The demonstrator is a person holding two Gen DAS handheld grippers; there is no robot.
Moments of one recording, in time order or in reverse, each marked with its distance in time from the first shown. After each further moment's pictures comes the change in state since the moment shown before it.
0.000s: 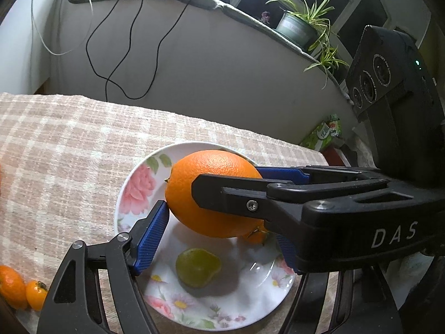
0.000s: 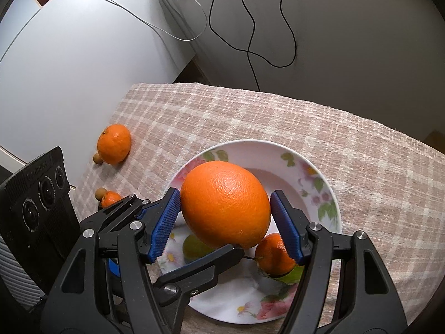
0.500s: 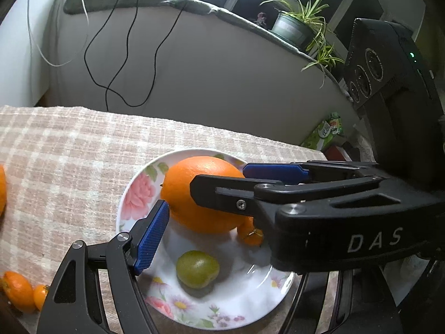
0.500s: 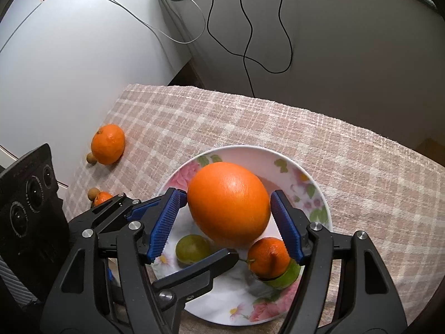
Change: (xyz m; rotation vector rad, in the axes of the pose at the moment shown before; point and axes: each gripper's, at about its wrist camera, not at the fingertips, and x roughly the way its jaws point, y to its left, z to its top) left arm -0.004 -0.009 0.002 0.042 -0.018 0.020; right arm -0.003 0.004 0.002 -0.027 -0.025 -0.050
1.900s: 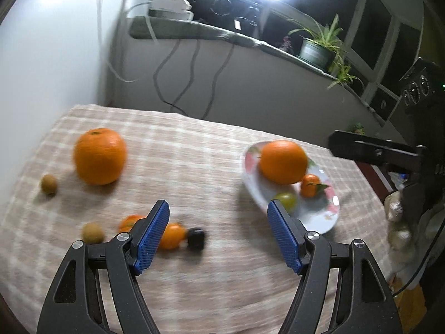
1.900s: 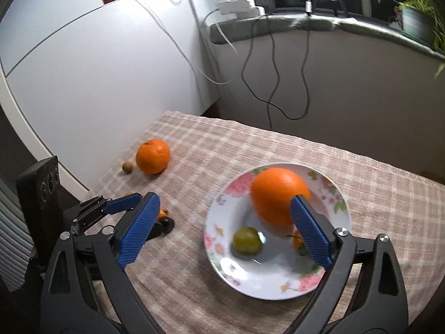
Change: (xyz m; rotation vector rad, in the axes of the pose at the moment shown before) left arm -0.119 0.077 -0.065 0.006 -0.137 0.190; right arm -0.052 0.074 -0.042 -0.130 -0.241 0.015
